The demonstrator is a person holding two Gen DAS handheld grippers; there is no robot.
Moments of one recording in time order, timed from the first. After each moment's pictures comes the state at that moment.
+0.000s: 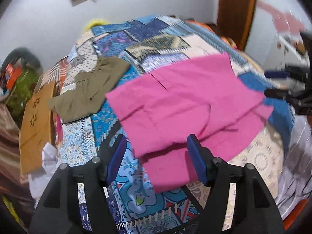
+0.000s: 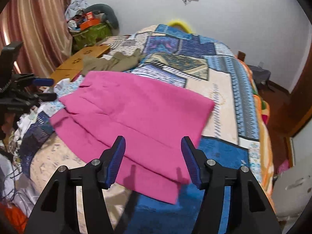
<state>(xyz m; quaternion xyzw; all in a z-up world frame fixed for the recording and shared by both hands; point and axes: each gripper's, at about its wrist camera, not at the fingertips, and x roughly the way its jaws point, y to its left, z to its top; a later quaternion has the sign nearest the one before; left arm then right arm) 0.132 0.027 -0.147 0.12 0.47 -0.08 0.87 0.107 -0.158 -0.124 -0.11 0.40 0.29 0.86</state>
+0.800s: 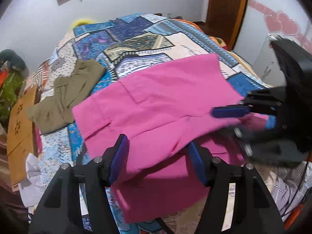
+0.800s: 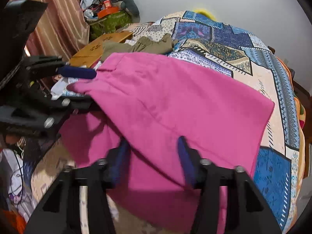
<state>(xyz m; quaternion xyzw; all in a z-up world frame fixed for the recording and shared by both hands) 0.165 -0.003 -0.160 0.09 0.47 -0.13 0.87 0.122 -0.084 -0.170 -0.10 0.43 0.35 0.83</state>
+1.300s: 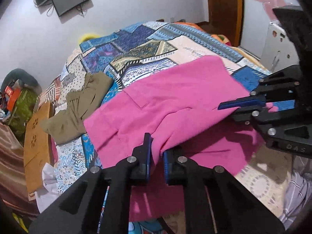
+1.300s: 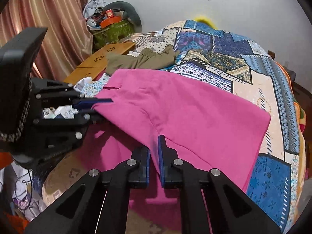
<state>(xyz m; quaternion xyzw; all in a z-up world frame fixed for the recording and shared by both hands) 0.147 -0.021 -0.155 0.16 0.43 -0.10 0.88 0.118 -0.088 -0.150 -0.08 0.40 0.37 0.83</state>
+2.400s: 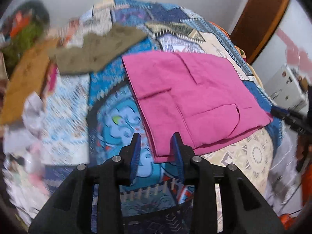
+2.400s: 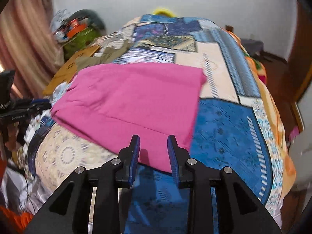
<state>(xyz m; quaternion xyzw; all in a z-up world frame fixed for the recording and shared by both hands) 0.108 0.078 -0.174 -0.06 0.52 -0.05 0.85 0.087 -0.199 -0.157 -0.02 0.45 0.25 0.86</state>
